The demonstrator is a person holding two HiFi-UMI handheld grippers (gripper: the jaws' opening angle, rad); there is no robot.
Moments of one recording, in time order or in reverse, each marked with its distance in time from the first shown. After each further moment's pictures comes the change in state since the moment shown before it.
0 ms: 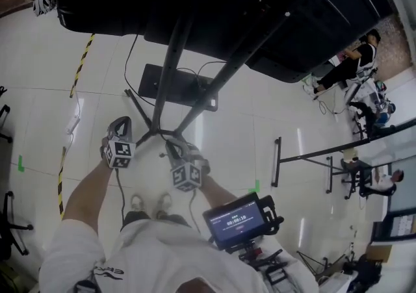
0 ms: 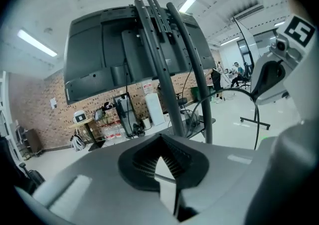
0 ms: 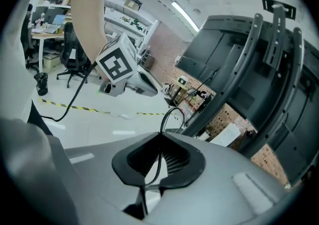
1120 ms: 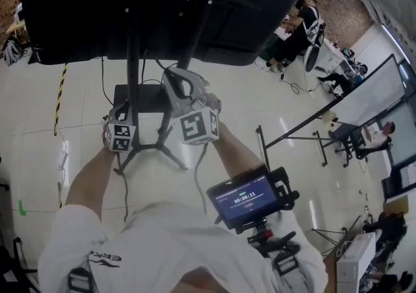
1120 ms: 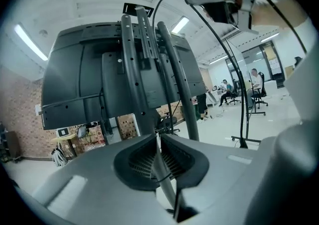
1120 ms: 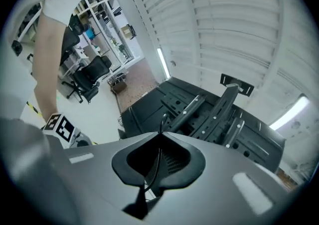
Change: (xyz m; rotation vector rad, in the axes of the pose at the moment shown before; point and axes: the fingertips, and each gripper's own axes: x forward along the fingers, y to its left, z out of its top) left arm 0.022 -0.050 0.143 -0.007 -0.200 -0.126; right arm -0.194 -0.232 0.211 -0.145 -0.414 -0.490
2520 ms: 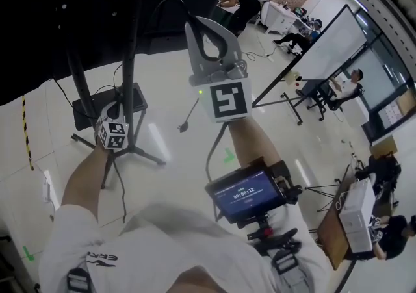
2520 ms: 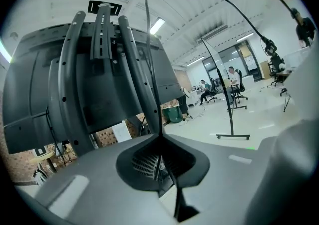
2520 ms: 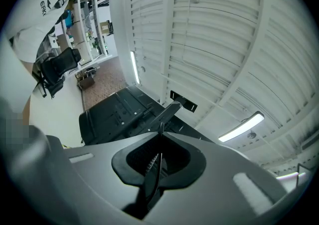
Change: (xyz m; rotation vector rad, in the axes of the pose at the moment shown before) left arm 0.068 -0.117 0.051 0.146 -0.057 -0.203; right arm -0.114 -0.194 0.065 0.003 -0.042 -0.396
